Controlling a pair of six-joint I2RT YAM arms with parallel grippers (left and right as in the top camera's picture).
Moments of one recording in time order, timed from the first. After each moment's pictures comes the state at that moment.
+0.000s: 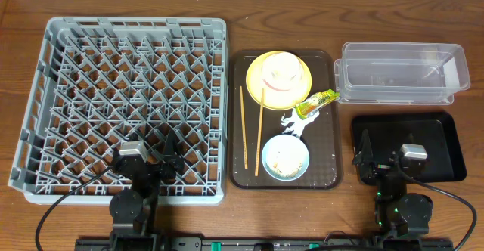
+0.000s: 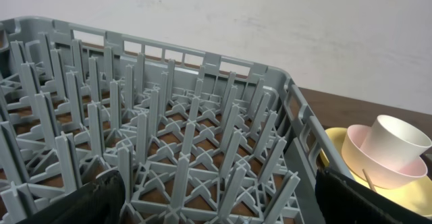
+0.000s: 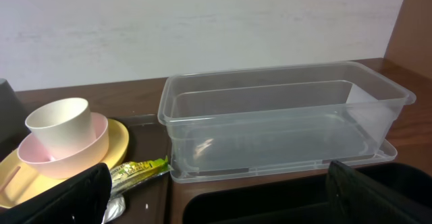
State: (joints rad) left arm -0.03 0.01 0.01 -0.10 0.01 -0.25; right arm 0.01 0.01 0.01 -0.06 0.09 0.10
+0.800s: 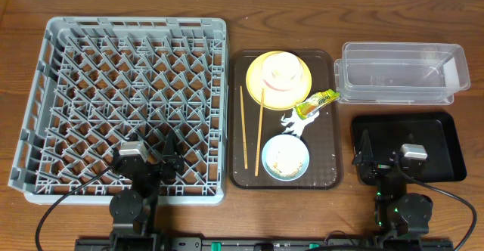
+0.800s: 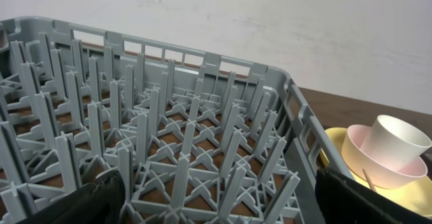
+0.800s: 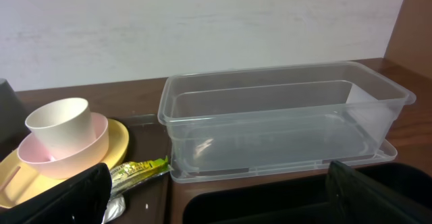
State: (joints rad) left arm -0.03 0.01 0.01 -0.10 0.00 -0.25; right arm 0.01 0.01 0.01 -0.06 0.09 0.10
